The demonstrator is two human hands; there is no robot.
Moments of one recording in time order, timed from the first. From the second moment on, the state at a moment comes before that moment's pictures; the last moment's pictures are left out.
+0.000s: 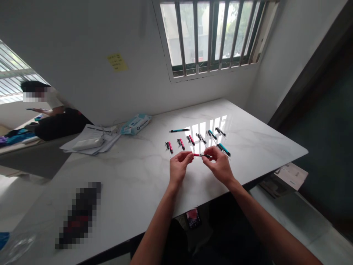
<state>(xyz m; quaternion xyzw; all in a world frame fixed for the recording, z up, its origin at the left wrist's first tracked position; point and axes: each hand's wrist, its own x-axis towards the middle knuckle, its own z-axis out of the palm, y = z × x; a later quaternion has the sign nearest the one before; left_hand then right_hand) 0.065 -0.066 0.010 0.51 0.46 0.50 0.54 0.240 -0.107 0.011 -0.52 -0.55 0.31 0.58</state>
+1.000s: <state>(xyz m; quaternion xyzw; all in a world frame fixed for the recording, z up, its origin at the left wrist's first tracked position) 0.106 -0.055 0.008 0.73 0.49 0.30 0.36 0.312 -0.119 -0.030 -0.64 -0.65 0.09 0.39</state>
